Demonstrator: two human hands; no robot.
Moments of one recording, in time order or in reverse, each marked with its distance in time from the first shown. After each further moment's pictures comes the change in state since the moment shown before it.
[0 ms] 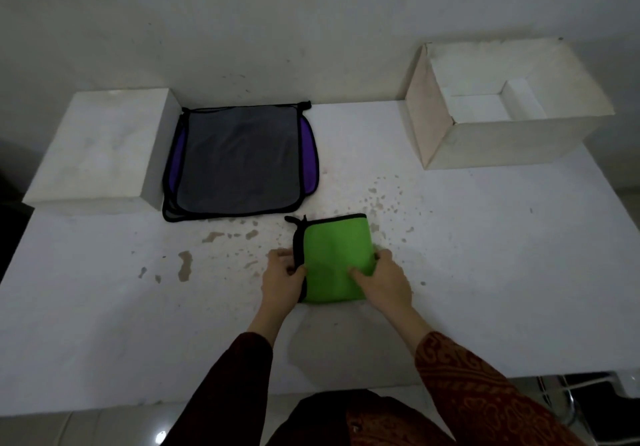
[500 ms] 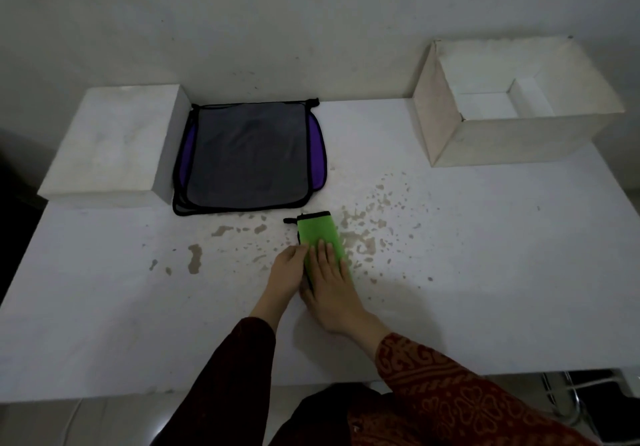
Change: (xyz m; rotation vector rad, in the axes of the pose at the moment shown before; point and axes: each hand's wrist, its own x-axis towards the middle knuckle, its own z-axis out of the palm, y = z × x) left_hand 0.008 0.010 -0.005 -0.111 -0.105 -0.129; right_hand -0.028 -0.033 0.069 -0.411 -0.250 -0.527
